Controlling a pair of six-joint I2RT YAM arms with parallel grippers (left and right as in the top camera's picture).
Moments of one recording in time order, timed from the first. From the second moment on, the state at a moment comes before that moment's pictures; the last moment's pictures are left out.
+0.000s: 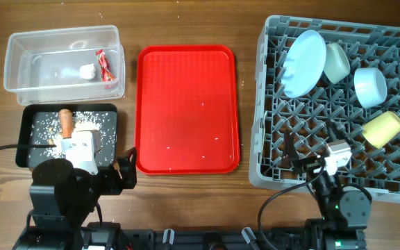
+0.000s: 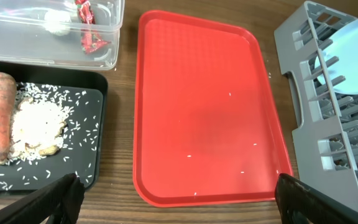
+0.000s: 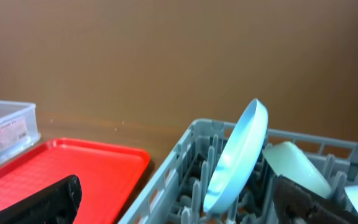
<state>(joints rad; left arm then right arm) -0.06 0.51 0.86 -1.02 0.16 -0.22 0.01 0.02 0.04 0.07 -0.21 -0.01</state>
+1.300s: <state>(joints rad) -0.06 0.51 0.86 -1.02 0.16 -0.22 -0.02 0.02 0.01 0.00 -0.10 0.10</state>
